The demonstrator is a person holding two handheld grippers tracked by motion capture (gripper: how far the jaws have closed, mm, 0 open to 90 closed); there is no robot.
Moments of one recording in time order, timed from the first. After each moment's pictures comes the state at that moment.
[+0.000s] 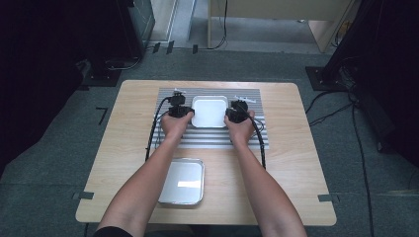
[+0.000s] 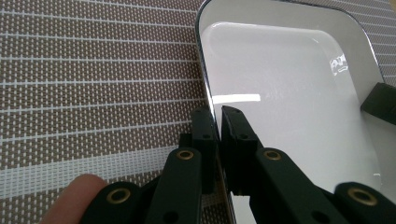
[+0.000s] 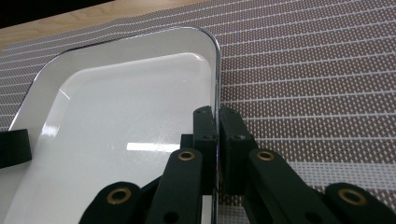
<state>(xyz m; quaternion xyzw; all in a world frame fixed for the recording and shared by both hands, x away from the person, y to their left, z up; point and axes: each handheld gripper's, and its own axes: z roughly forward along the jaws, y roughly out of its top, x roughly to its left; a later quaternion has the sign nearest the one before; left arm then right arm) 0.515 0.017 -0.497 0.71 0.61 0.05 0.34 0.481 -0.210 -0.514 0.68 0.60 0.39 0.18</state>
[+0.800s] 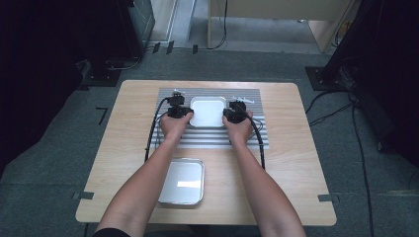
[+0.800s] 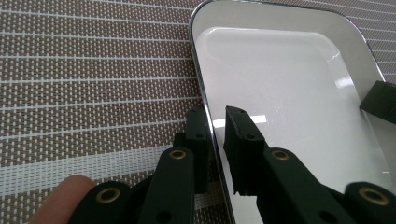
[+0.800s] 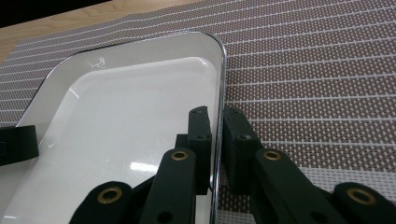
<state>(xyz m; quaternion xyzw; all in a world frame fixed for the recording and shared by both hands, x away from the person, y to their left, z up) 0.512 0.020 -0.498 0.71 0.61 0.07 0.34 0.483 -0.207 -0.520 0.67 0.61 0.40 0.17</state>
